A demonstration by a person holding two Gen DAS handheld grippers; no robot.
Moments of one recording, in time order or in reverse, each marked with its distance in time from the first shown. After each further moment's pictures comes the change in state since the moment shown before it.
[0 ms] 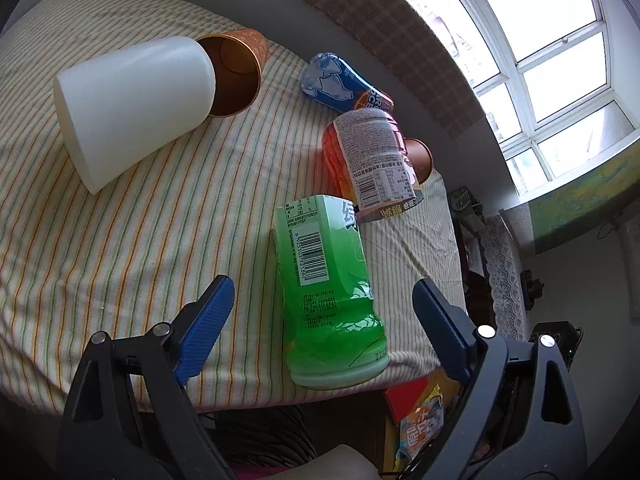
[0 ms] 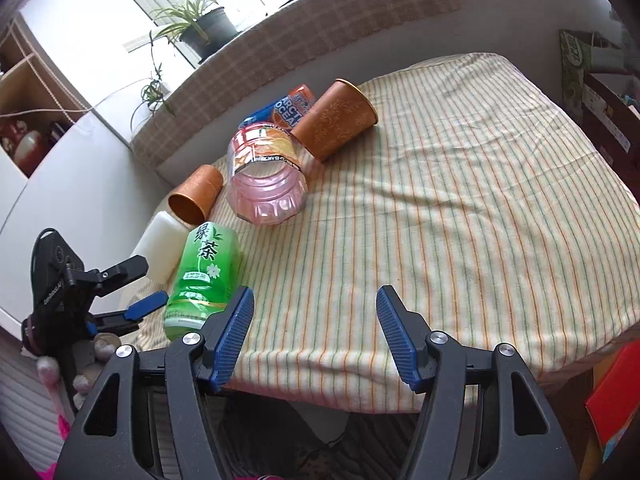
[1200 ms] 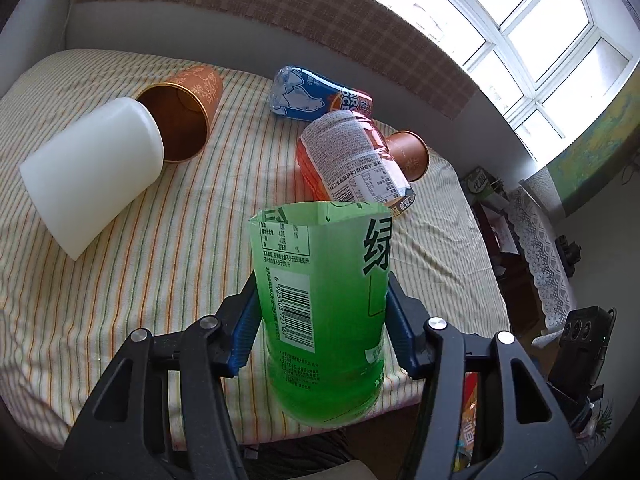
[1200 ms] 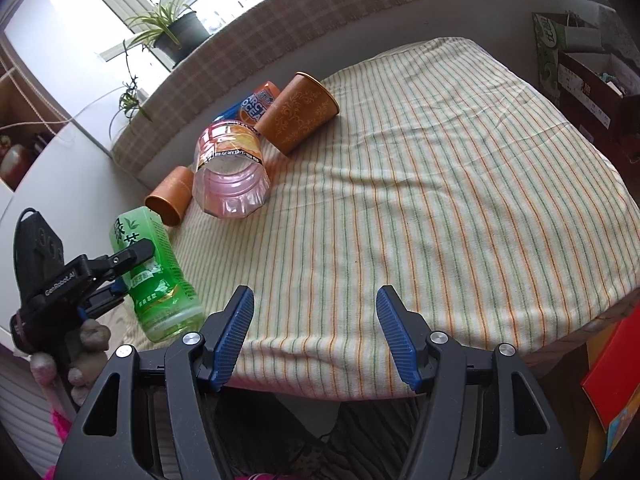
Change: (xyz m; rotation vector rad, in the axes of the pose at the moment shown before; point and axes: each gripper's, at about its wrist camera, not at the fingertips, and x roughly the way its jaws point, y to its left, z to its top) left arm 0.011 -0.037 0.001 0.215 -0.070 0.119; right arm -0.005 -0.013 -0.005 0.035 0.006 -0.040
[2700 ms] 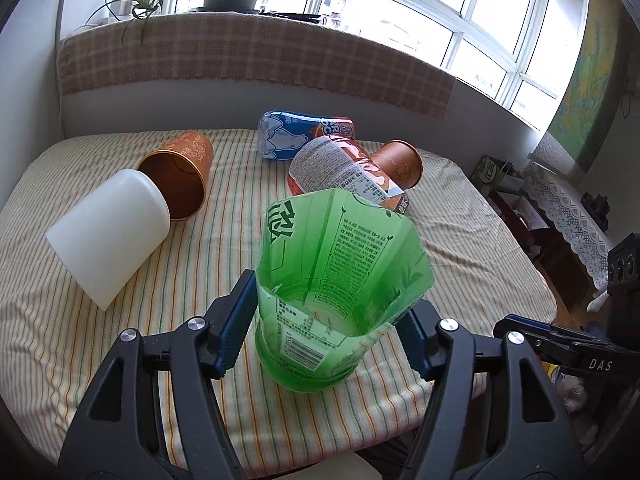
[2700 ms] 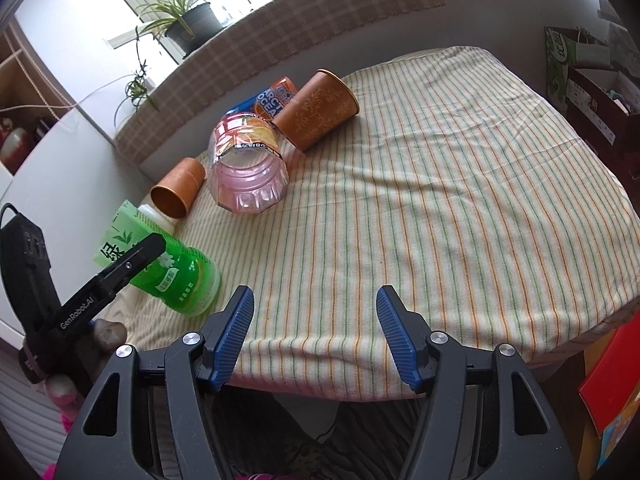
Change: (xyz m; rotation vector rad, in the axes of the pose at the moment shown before) left arm -0.006 -0.023 -0.022 0.239 -0.156 0.107; right arm 0.003 0.021 0.003 -0.044 0.002 -0.017
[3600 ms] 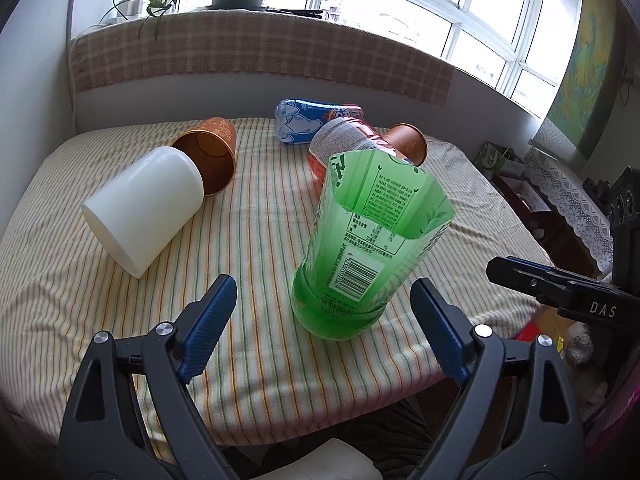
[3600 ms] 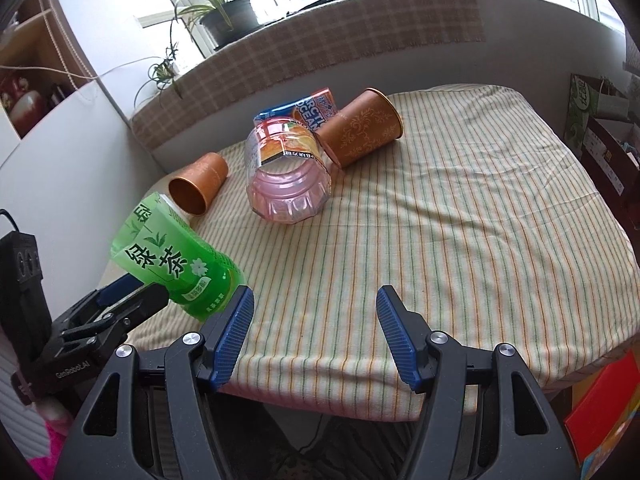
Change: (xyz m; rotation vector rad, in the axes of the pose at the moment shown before) left arm -0.030 0.016 -0.024 0.030 0.016 0.029; right arm 0.004 0.043 0.006 -0.139 -0.045 -0.025
